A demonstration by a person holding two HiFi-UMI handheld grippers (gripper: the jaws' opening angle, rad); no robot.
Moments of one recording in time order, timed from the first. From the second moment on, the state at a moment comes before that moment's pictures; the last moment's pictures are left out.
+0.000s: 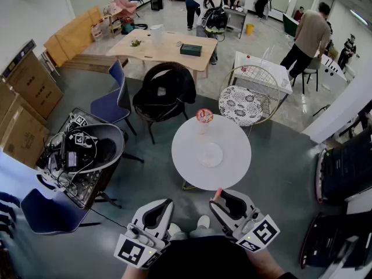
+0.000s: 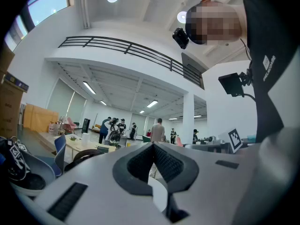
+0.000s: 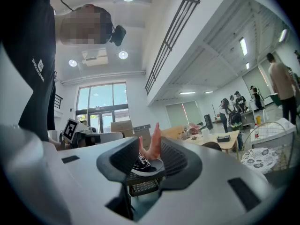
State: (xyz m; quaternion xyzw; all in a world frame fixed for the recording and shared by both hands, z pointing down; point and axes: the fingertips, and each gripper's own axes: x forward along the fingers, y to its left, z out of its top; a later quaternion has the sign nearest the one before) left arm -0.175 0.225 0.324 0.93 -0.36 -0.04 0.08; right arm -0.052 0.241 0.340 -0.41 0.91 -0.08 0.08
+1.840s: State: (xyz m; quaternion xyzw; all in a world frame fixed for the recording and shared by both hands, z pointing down) left arm -0.107 0.163 0.370 0.91 -0.40 0.01 0.09; right arm 0.021 0.172 0.365 -0.38 0.91 -0.11 0.08
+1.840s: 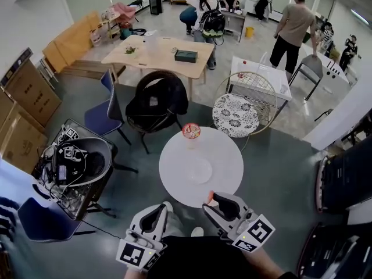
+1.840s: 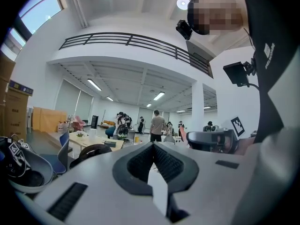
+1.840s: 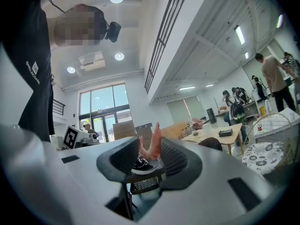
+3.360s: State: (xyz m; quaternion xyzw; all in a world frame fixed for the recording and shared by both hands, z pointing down) left arm -0.150 -0.025 0.388 0.95 -0.28 0.00 0.13; right arm -0.038 0.019 0.373 -0.49 0.86 -0.13 0.05
